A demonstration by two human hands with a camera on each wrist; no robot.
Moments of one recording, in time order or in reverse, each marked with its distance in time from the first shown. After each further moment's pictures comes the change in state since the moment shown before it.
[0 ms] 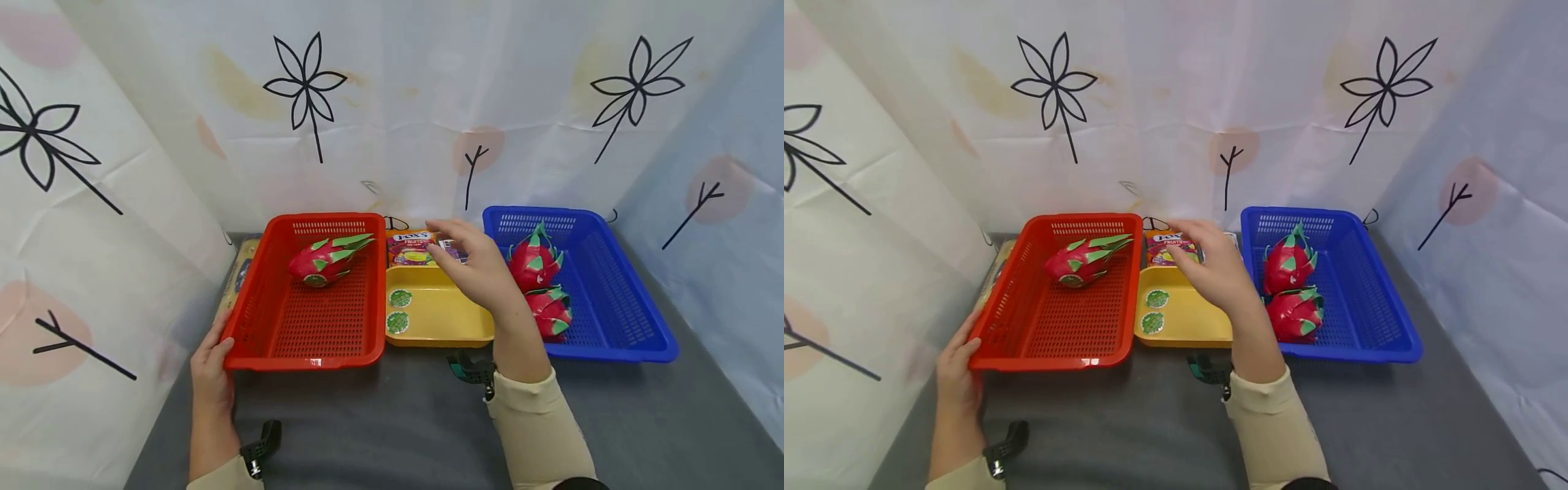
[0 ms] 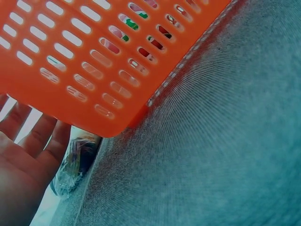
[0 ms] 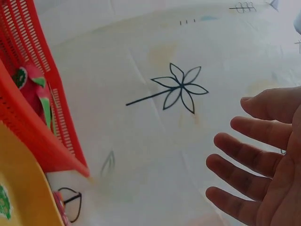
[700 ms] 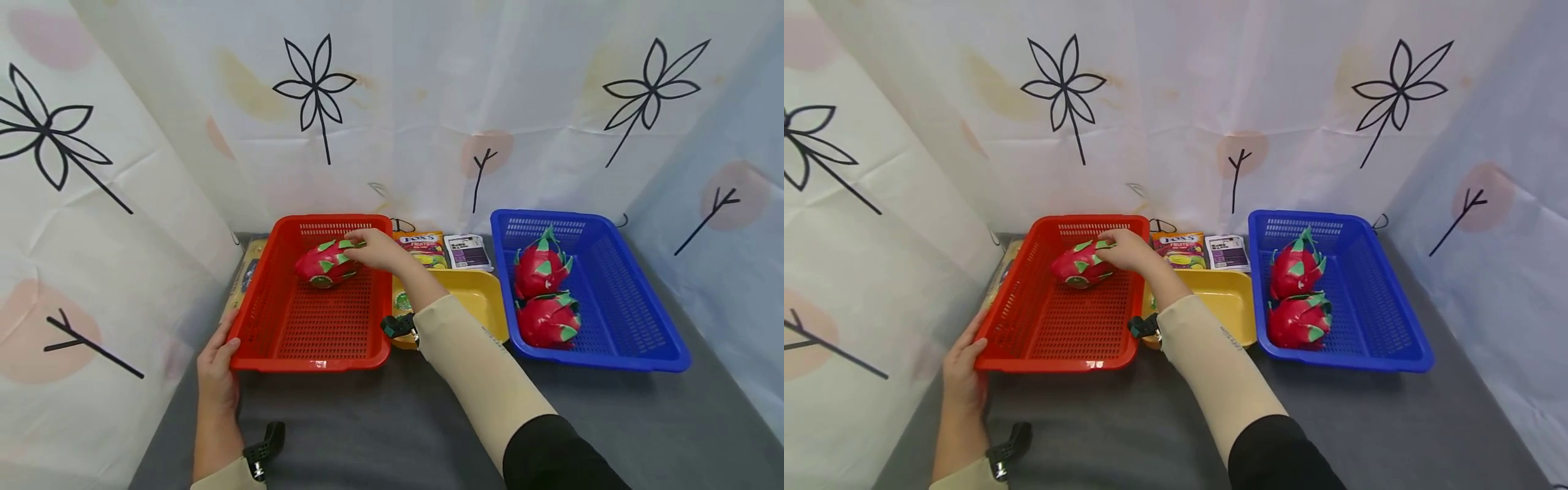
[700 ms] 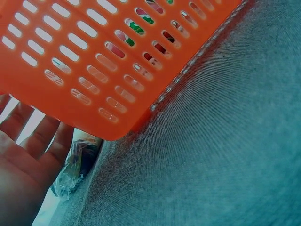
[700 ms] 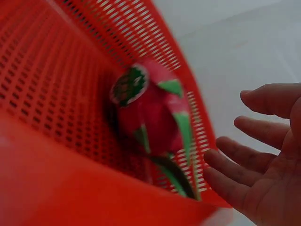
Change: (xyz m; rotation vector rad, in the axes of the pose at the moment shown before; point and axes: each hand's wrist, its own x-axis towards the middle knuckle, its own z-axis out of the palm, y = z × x) left_hand 0.000 0.002 0.000 0.018 -0.008 -0.003; right_hand 0.118 0.034 0.139 0.033 -0.498 0.227
